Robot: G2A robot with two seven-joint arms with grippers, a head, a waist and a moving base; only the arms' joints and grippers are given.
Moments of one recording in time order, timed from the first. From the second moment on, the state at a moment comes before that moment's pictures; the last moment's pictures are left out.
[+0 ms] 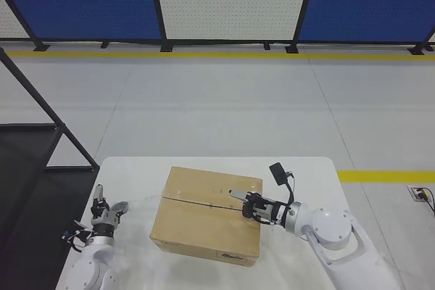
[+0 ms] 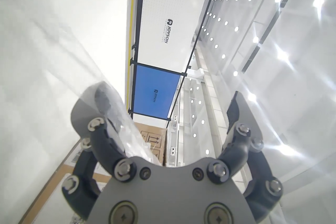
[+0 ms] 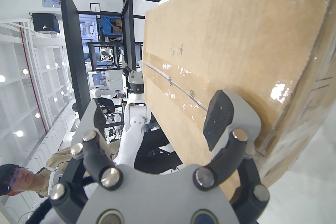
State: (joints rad) left arm 1.18 -1.12 -1.42 -1.42 -0.67 -0.23 0.17; right arm -0.84 -1.22 1.17 -1.58 0.05 0.27 0.79
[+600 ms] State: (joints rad) left arm 1.11 -1.15 -1.40 -1.38 -0.61 -0.19 0.09; right arm -0.84 -1.22 1.17 -1.58 0.05 0.27 0.79
